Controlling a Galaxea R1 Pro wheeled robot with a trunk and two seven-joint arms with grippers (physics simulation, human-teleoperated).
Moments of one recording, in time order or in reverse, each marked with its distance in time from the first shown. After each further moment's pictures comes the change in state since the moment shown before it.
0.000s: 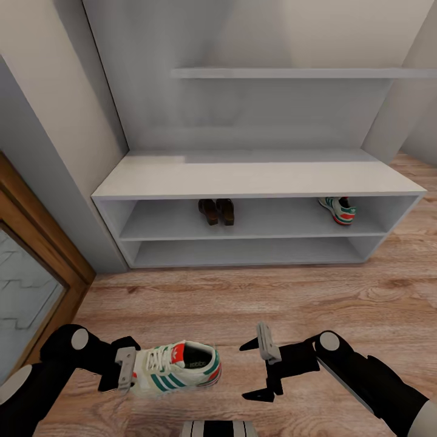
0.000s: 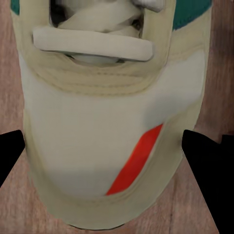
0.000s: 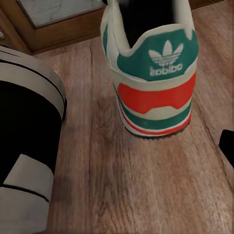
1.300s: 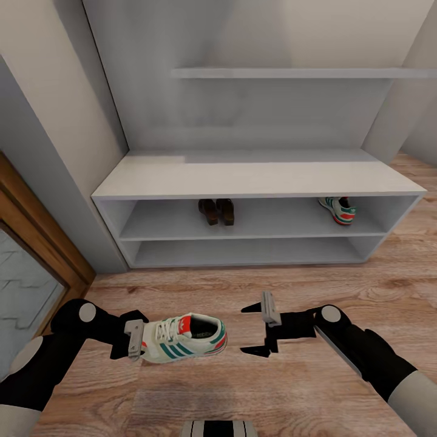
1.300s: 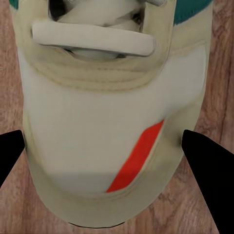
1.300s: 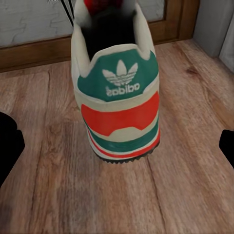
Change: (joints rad) left arm -0.133 -0.028 -0.005 0.014 0.004 0.007 -0.011; right arm -0.111 0.041 -0.098 0.084 -0.013 -0.084 0.005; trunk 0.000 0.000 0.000
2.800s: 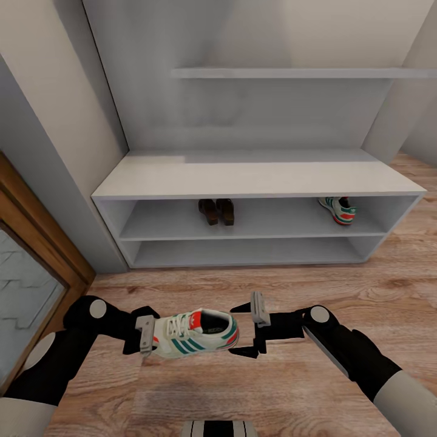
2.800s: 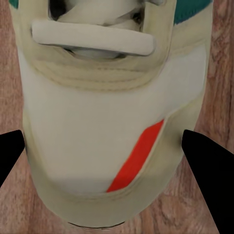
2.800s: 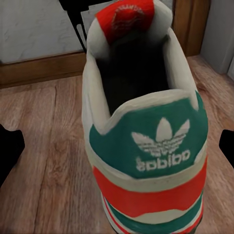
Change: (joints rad) left arm -0.020 -0.063 -0.005 -0.001 -0.003 0.001 0.000; right arm 0.000 0.065 0.002 0.008 0.001 -0.003 0.000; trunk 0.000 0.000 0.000
